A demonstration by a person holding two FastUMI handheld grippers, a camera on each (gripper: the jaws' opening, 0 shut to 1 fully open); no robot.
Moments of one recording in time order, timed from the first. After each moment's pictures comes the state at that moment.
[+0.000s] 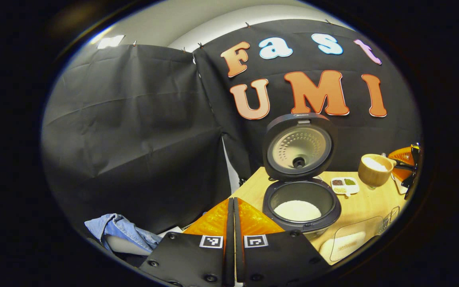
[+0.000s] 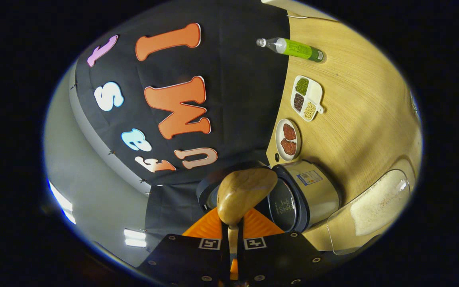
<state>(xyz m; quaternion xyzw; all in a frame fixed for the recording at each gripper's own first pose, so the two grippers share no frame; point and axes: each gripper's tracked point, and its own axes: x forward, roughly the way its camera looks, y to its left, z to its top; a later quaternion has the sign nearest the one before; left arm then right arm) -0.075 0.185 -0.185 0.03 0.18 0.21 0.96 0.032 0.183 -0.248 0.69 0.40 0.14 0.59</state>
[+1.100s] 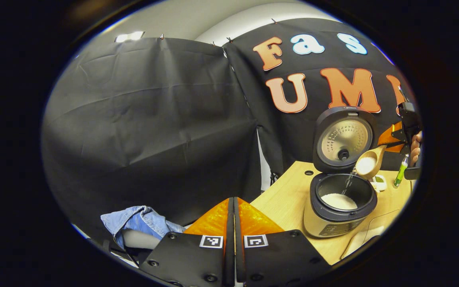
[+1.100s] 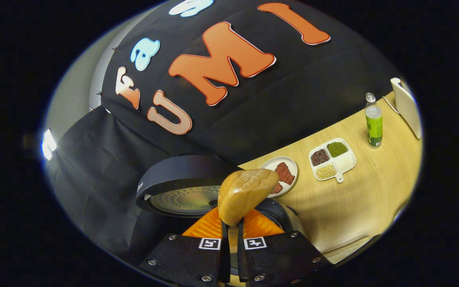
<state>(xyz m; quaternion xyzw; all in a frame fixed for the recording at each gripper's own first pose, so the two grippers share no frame) -0.127 0.270 -0.198 0.03 0.19 0.30 0.93 0.107 0.288 -0.269 0.31 0.40 0.16 0.85</state>
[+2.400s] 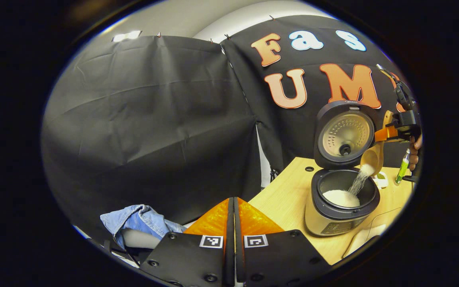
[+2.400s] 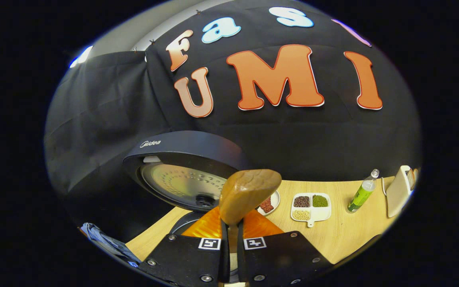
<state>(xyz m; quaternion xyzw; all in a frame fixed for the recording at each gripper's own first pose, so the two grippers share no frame) -0.123 0.272 -0.208 0.03 0.21 0.30 0.93 0.111 0.302 -0.264 0.07 0.31 0.23 0.92</state>
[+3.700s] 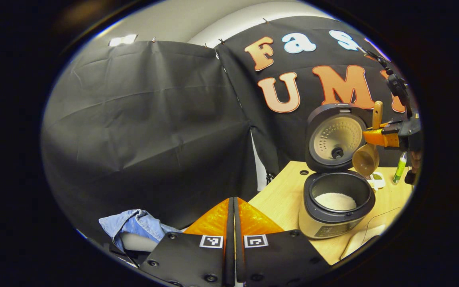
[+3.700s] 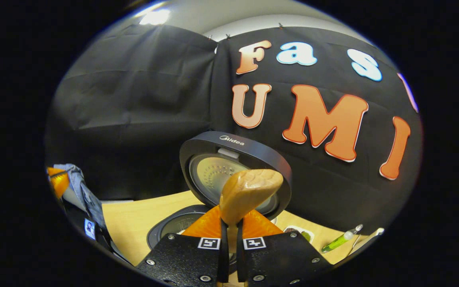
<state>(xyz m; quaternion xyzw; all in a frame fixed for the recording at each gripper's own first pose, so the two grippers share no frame) -0.111 0.250 -0.196 0.04 0.19 0.28 0.94 0.067 0.325 -0.224 -0.05 0.21 0.34 0.91</state>
